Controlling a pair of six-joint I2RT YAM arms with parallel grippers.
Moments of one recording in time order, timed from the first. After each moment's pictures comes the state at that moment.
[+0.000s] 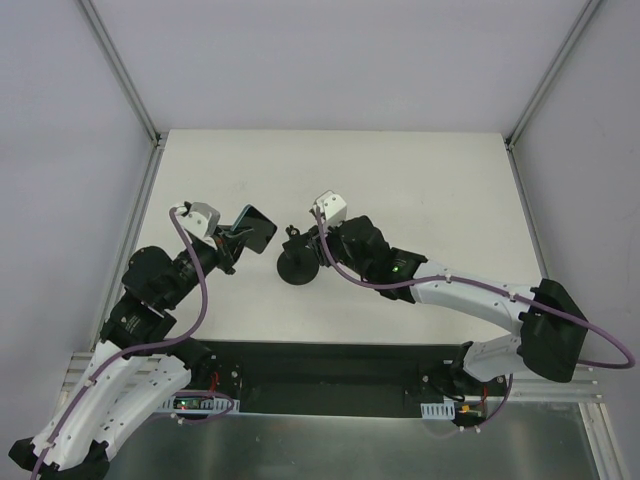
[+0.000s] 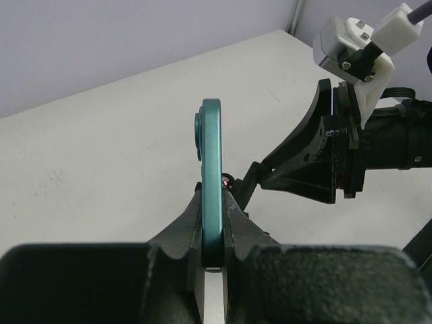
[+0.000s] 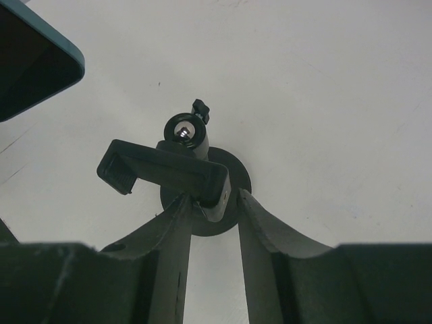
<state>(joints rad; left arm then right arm) -0.52 0.48 0.75 -0.28 0.12 -0.08 1.02 1.38 0.94 0.08 0.22 0.11</state>
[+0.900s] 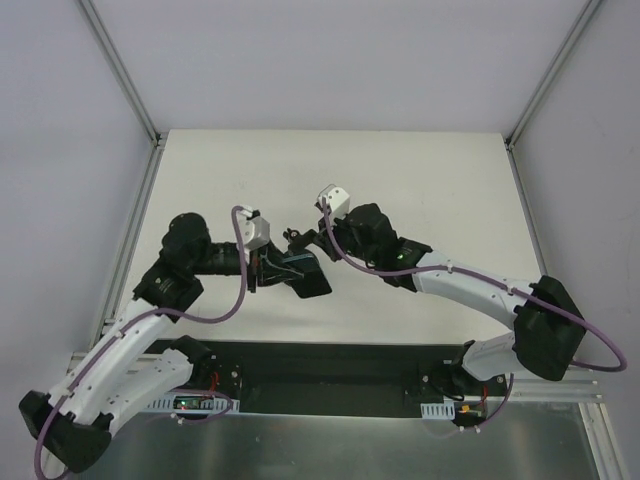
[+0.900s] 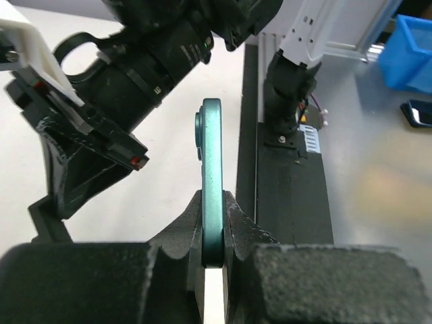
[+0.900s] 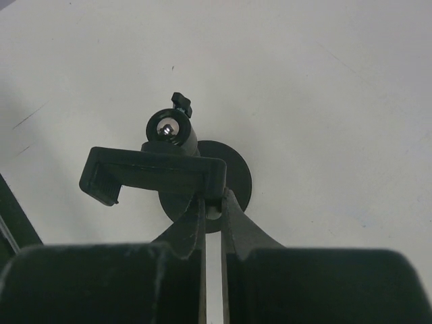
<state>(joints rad) -0.53 0.70 0.75 -0.15 0.95 -0.06 0.93 1.41 0.95 0.07 0.03 0.08</state>
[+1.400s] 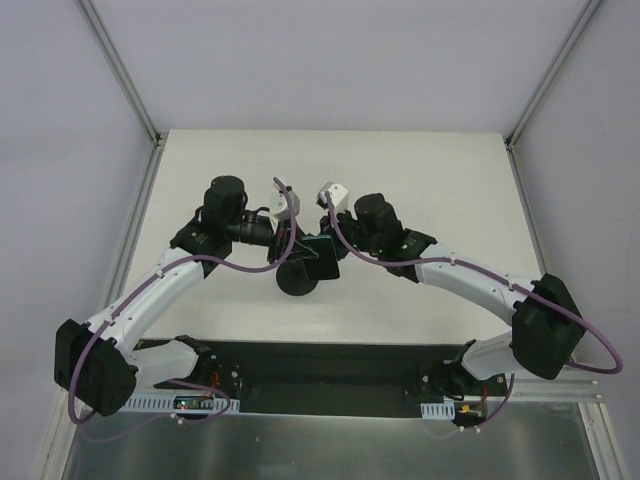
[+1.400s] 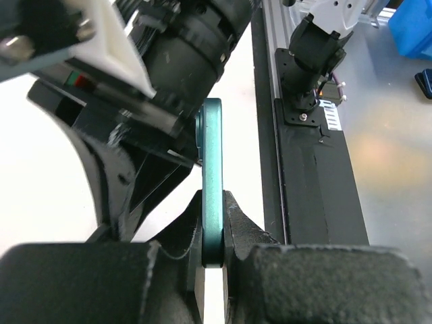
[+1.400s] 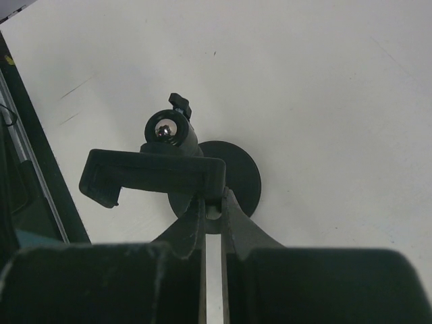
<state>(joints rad) -0.50 1.13 0.91 -0.14 1.07 0.13 0.85 1.42 0.99 0.00 -0.24 0.05</state>
